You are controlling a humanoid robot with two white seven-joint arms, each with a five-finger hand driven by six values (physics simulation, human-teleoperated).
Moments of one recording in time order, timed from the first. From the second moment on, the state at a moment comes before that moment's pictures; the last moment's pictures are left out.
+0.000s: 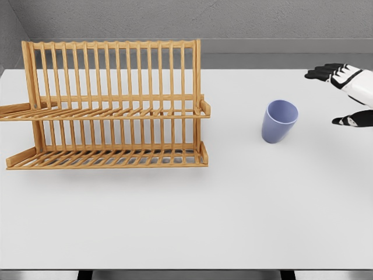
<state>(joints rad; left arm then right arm) 0.05 0.00 -0.25 -0.19 0.21 0.09 -0.06 -0.28 -1.06 0.29 -1.57 0.14 -0.61 0.19</state>
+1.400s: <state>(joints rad) 0.05 0.00 -0.25 -0.19 0.21 0.09 -0.06 -0.89 -0.87 0.83 -1.32 0.25 -0.61 0.61</state>
